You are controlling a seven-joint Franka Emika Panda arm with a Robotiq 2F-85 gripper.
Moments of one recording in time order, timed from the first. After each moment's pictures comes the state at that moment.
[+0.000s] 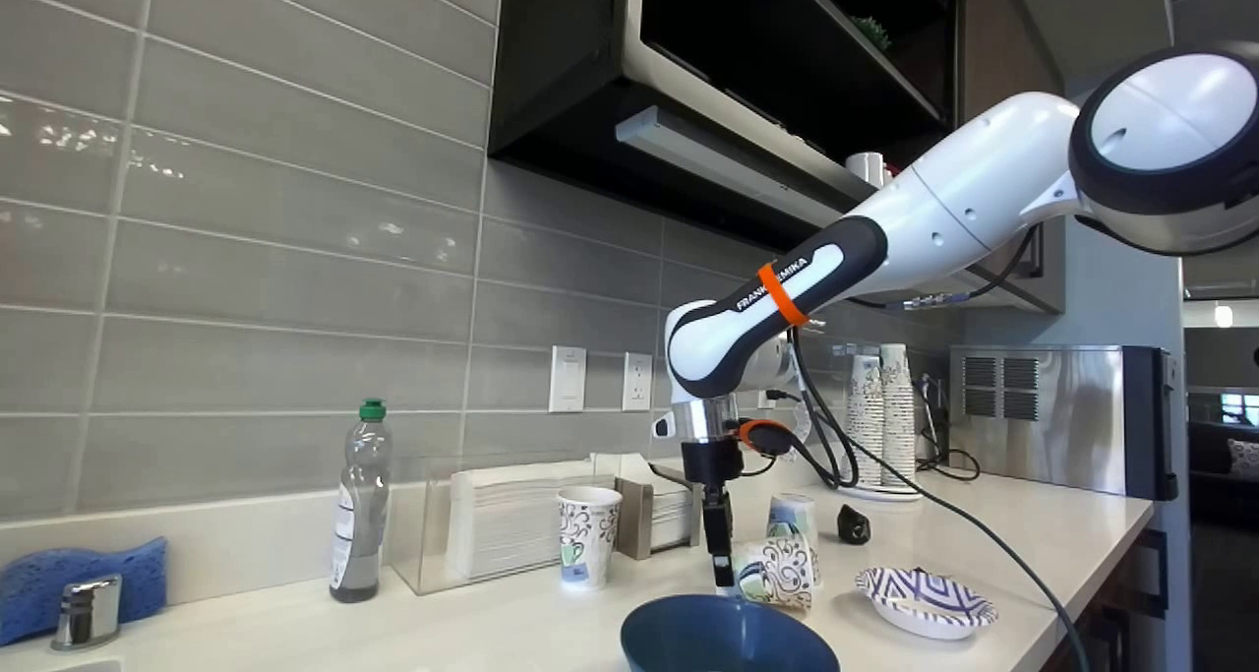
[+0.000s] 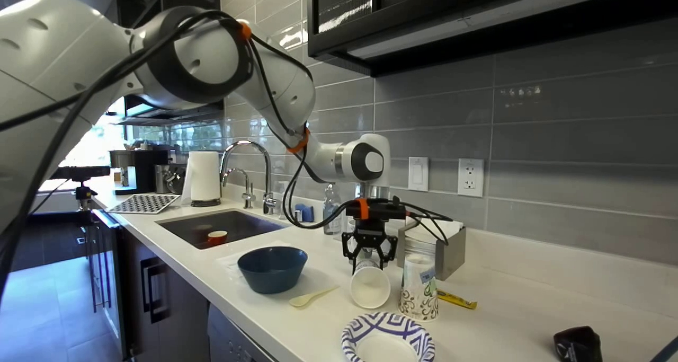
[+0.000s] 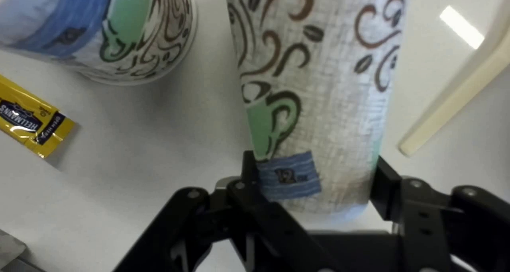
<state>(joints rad) -0.06 0.60 0.04 -1.54 -0.13 1.98 -0.59</state>
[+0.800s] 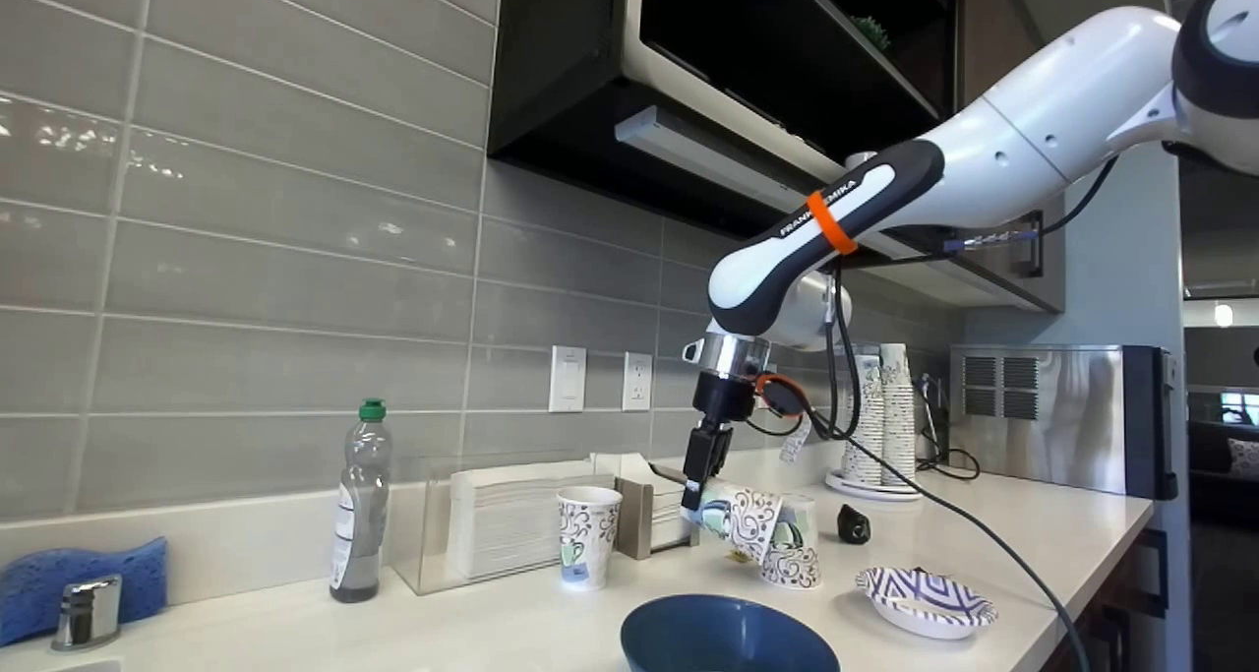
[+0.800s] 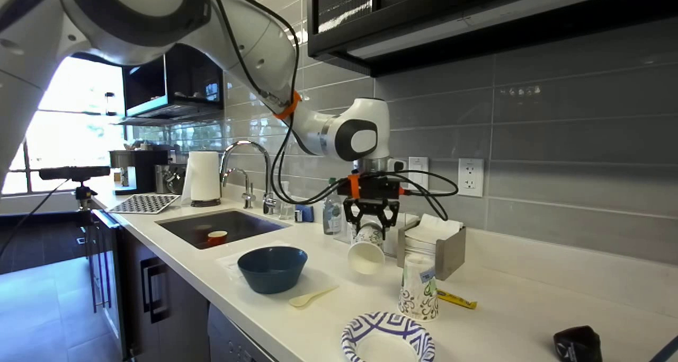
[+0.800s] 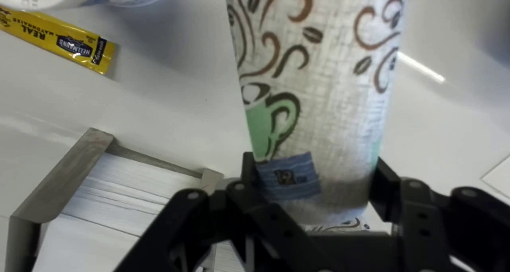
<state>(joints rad) -0.12 0.37 0.06 -1.77 0.12 2.33 -0.58</state>
